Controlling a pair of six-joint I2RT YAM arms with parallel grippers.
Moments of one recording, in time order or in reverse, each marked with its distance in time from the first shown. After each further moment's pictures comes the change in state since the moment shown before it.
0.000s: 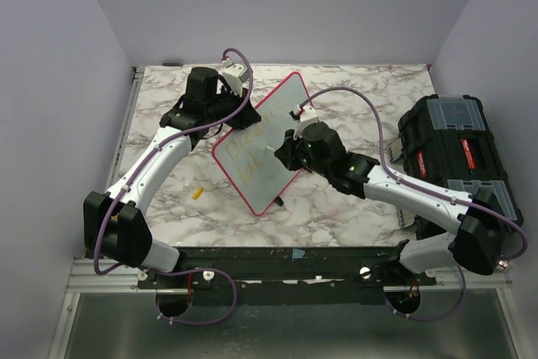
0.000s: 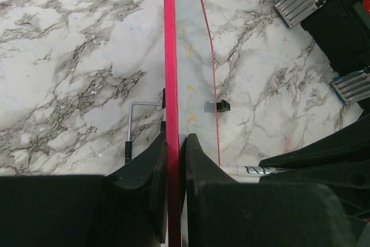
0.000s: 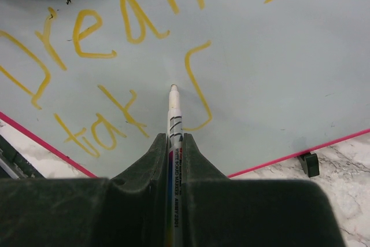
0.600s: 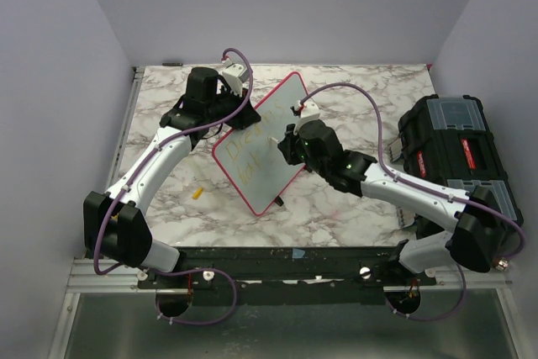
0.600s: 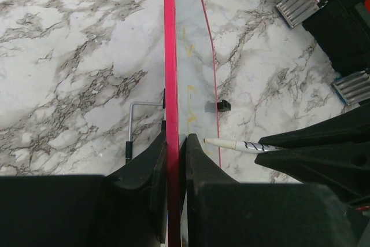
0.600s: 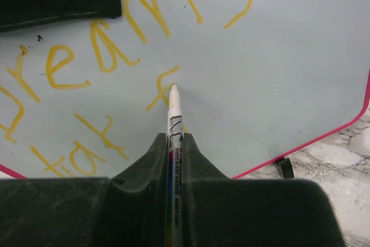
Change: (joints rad) left arm 0.000 0.000 0.000 -0.001 -0.007 0.000; right arm 0.005 0.025 0.038 -0.005 0.140 -0.011
